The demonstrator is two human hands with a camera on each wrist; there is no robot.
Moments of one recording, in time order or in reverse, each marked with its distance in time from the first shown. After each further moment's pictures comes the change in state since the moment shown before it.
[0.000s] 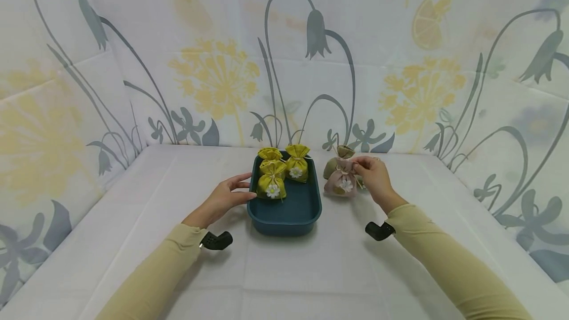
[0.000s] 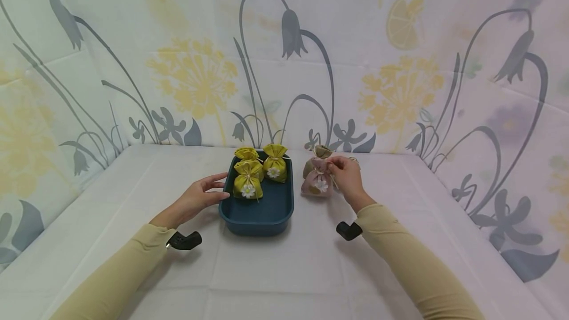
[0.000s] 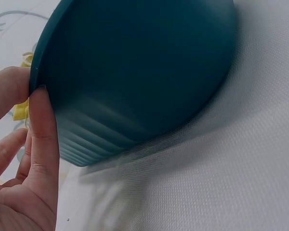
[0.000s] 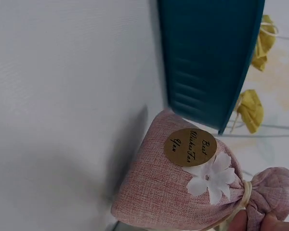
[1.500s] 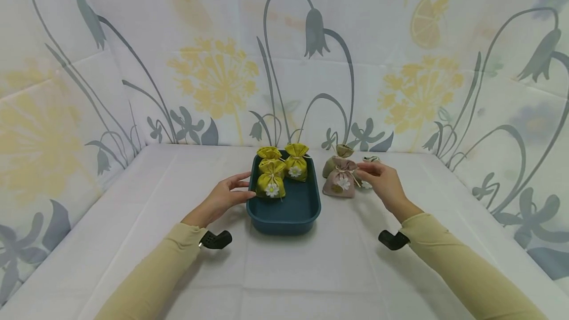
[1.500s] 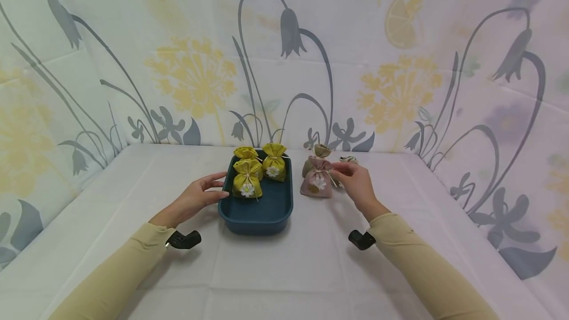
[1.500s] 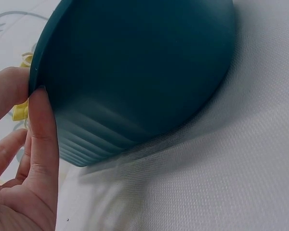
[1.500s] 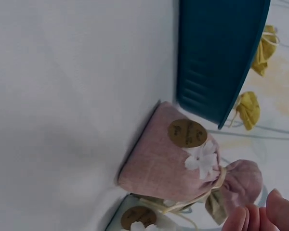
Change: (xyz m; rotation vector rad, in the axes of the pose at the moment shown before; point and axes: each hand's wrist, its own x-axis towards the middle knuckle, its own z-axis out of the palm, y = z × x) left_hand -0.004 0.007 0.000 -0.010 -0.011 -0.017; right_hand -0.024 -0.004 -0.022 -0.108 -0.075 0.045
